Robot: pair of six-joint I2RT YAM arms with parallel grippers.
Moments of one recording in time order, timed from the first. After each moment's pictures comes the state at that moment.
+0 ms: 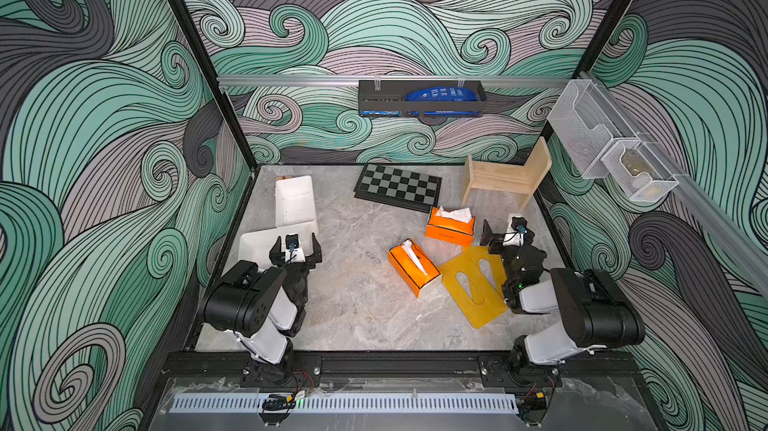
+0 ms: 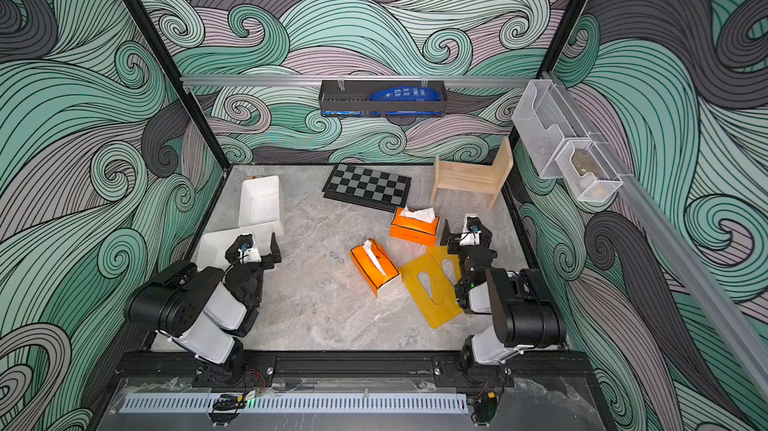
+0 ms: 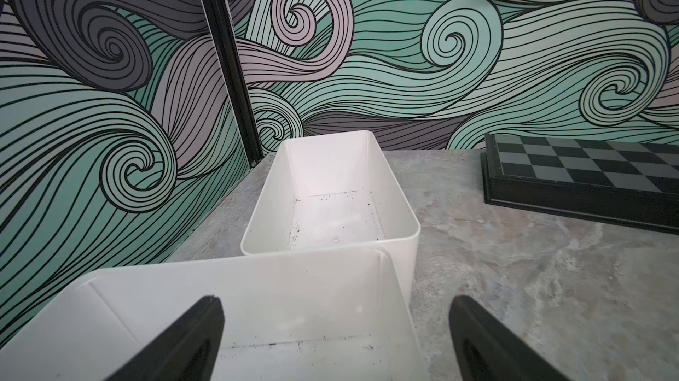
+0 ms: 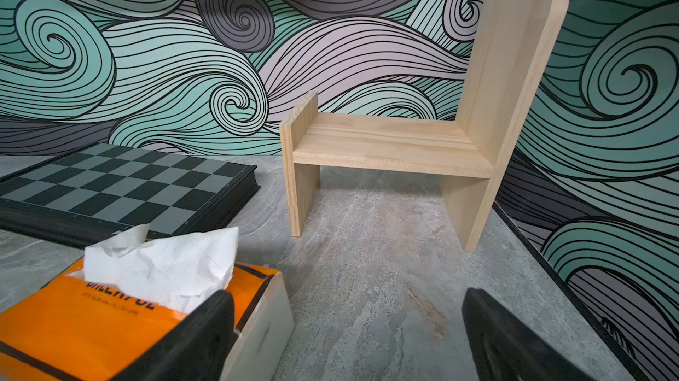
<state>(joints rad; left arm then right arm) -0.21 1.63 0.02 1.58 -0.41 0.09 -0.03 1.54 0.20 1.26 0.05 -0.01</state>
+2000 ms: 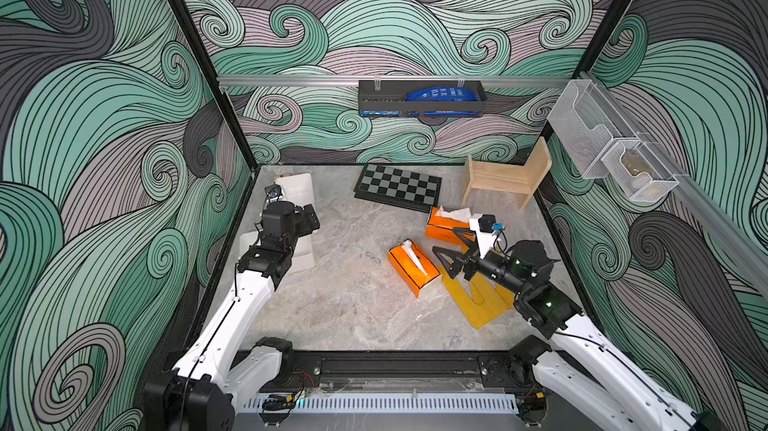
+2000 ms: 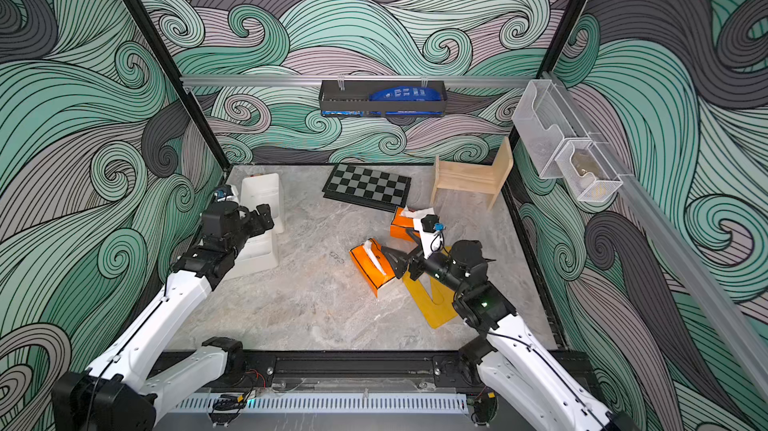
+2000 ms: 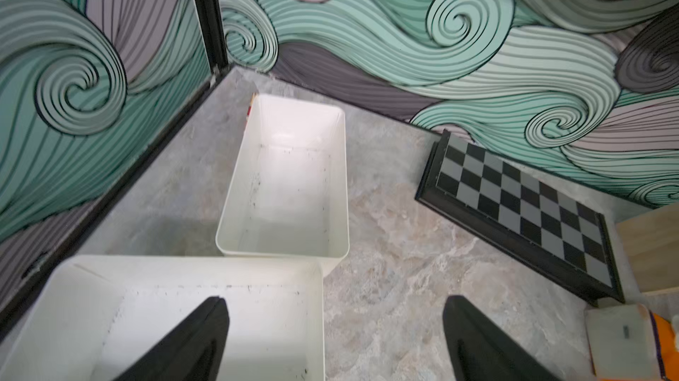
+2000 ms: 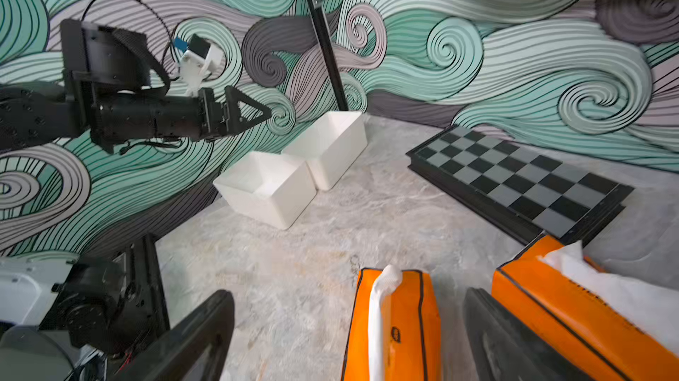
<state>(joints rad) -0.16 1.03 0.78 -0.28 -0.27 -0.40 0.52 0.71 0.52 -0.03 -0.34 0.22</state>
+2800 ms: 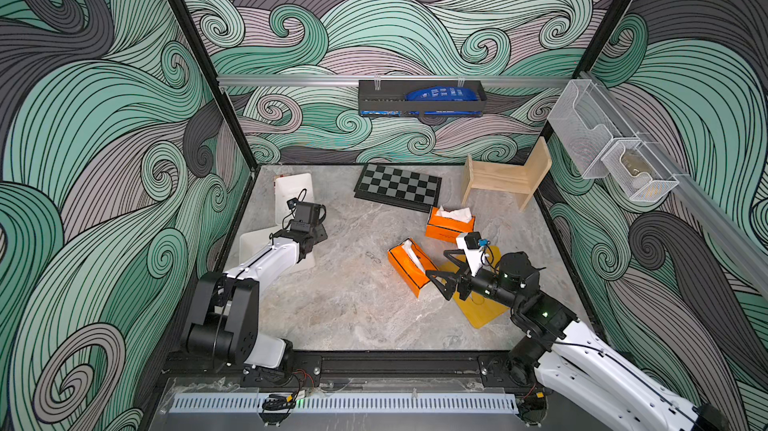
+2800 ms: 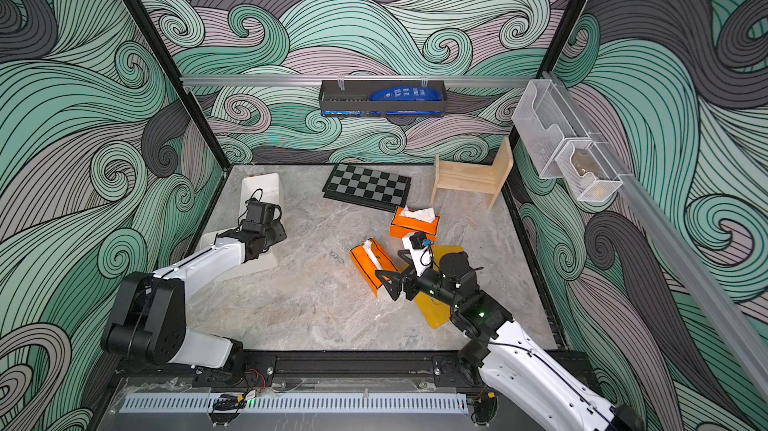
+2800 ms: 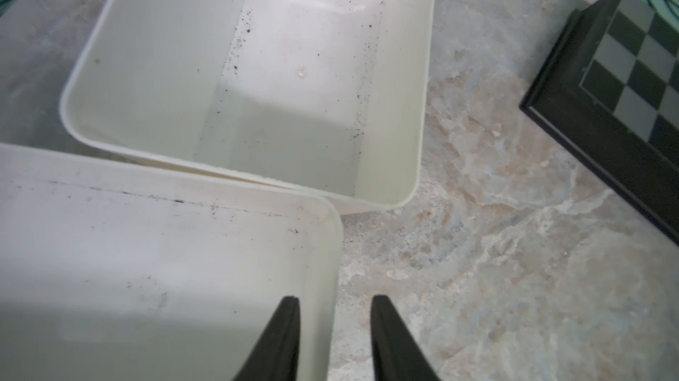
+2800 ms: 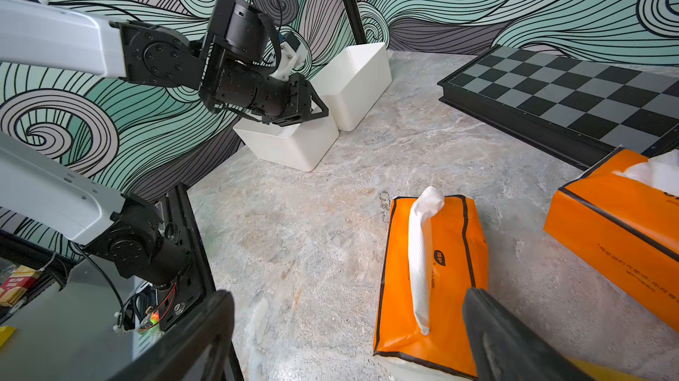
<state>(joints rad) -0.21 1.48 0.83 -0.26 -0.28 -0.56 0.62 0.64 0.45 -0.12 -0.31 0.28</state>
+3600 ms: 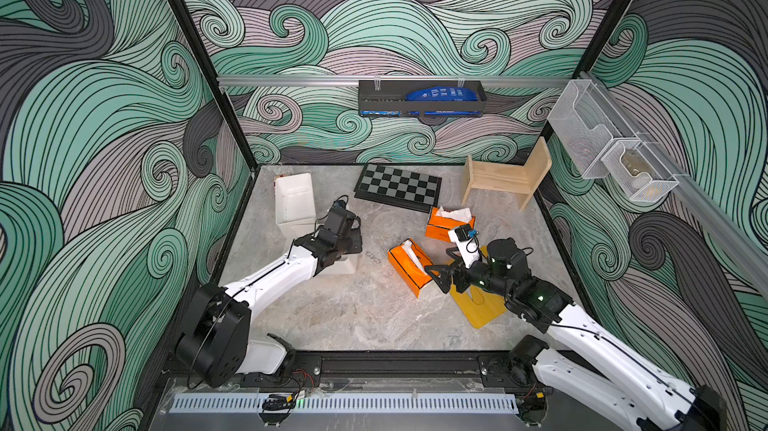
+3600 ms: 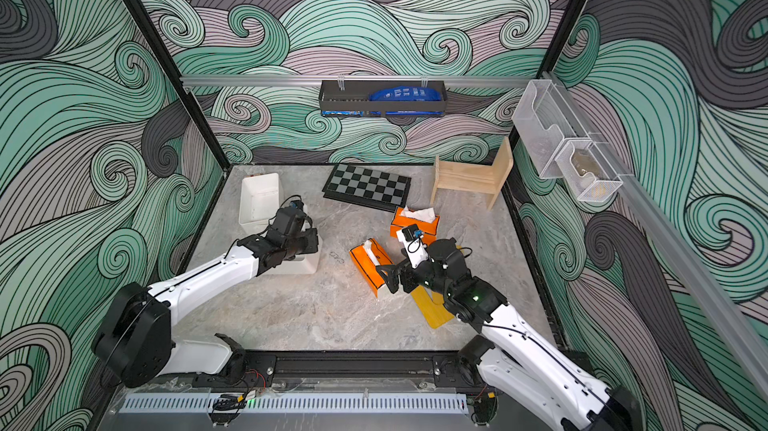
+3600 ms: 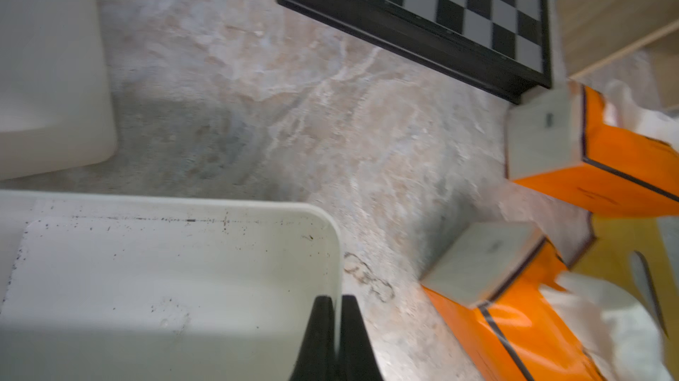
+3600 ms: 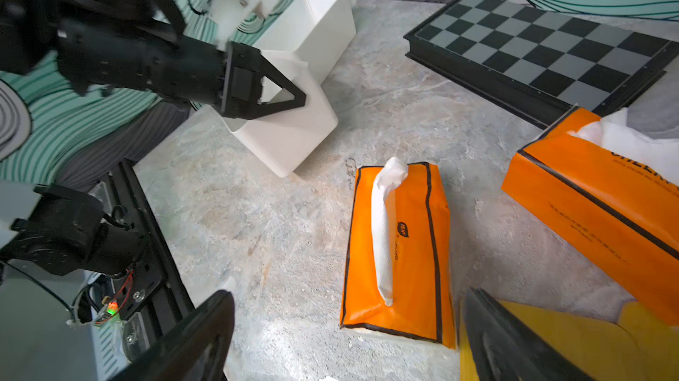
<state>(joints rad) -0.56 1.35 0.84 -0.31 -0.10 -0.52 0.63 0.82 0.62 -0.35 -0.20 0.22</state>
